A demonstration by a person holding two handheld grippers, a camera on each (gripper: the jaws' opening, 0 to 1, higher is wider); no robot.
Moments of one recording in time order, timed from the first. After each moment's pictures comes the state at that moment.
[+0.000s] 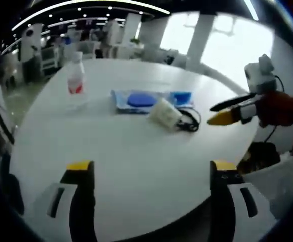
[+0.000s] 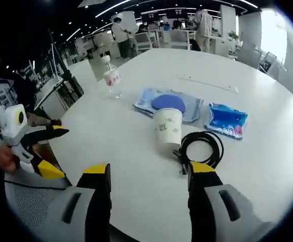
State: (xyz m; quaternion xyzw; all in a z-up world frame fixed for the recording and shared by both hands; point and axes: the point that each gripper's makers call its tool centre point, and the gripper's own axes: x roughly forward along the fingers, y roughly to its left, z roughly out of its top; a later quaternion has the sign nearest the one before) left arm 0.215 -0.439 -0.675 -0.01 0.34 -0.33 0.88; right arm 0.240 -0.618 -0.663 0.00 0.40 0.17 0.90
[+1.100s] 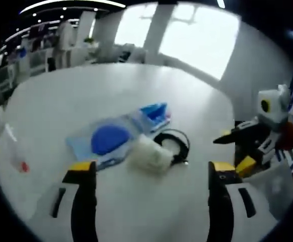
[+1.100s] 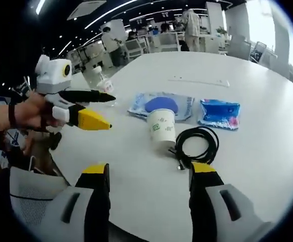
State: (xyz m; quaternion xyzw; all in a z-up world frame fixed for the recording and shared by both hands) left arm 0.334 -0.560 -0.659 0.06 0.34 -0.53 0.78; right arm 0.216 -0.637 -0.657 0.06 0.39 0.13 0.91
